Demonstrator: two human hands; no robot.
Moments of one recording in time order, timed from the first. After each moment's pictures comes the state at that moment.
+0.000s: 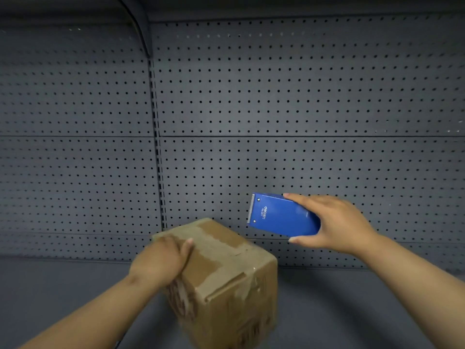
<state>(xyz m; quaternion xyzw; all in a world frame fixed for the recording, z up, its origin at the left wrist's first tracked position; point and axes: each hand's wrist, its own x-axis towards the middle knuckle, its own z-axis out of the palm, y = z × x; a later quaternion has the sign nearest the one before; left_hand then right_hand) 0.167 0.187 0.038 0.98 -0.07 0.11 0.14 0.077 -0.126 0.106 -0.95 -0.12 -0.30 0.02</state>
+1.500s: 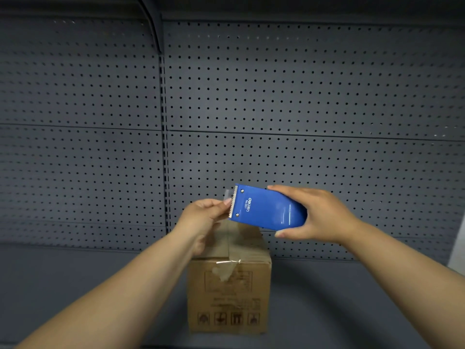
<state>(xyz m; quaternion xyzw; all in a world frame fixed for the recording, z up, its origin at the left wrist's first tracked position) 0.131 0.137 0.089 0.64 -0.13 -0.03 0.75 0.056 -0.080 0.121 -0.93 -0.20 -0.28 0.09</state>
